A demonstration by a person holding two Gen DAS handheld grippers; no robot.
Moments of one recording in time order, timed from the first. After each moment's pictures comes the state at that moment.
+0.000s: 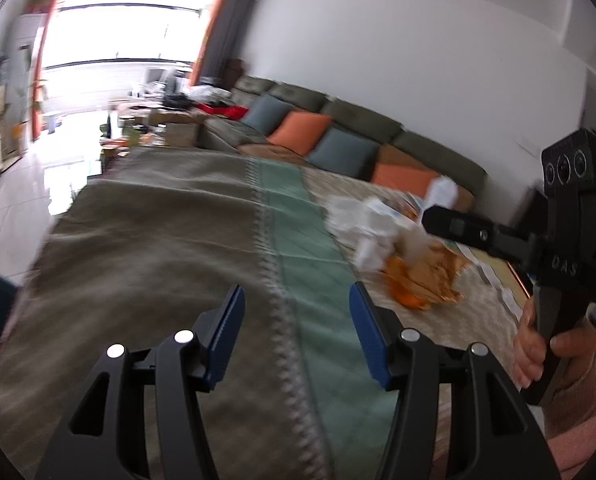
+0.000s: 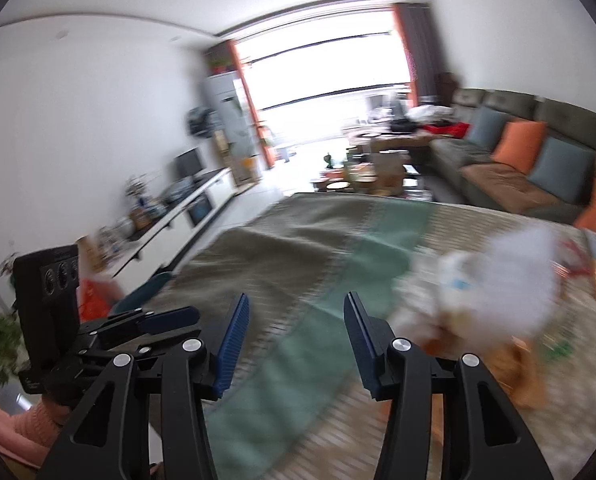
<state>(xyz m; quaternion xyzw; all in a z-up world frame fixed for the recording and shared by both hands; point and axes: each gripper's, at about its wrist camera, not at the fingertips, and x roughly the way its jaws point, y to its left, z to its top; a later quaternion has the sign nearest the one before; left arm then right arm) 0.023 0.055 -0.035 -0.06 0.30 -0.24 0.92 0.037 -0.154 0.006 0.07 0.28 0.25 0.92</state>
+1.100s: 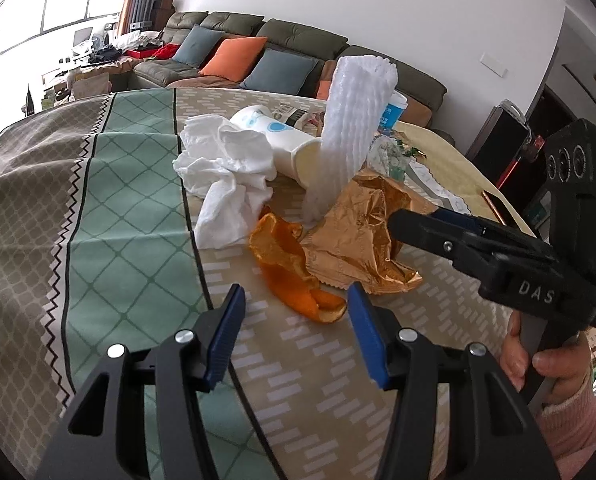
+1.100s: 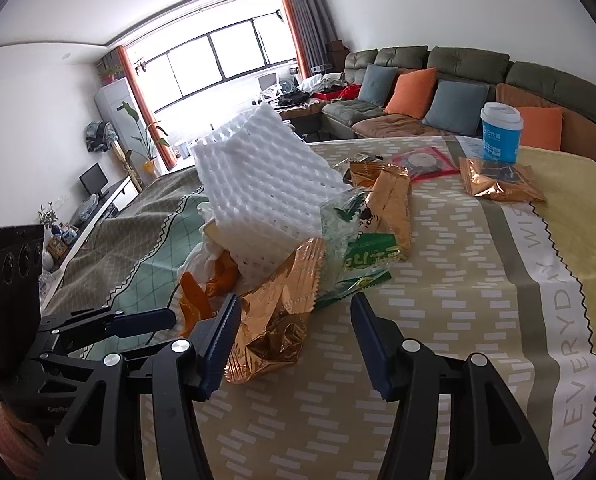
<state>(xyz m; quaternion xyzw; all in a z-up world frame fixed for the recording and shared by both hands) 0.078 -0.090 -0.078 0.00 0.41 -0.33 0.85 0.033 -0.264 -0.054 0.11 0.34 0.09 0.93</state>
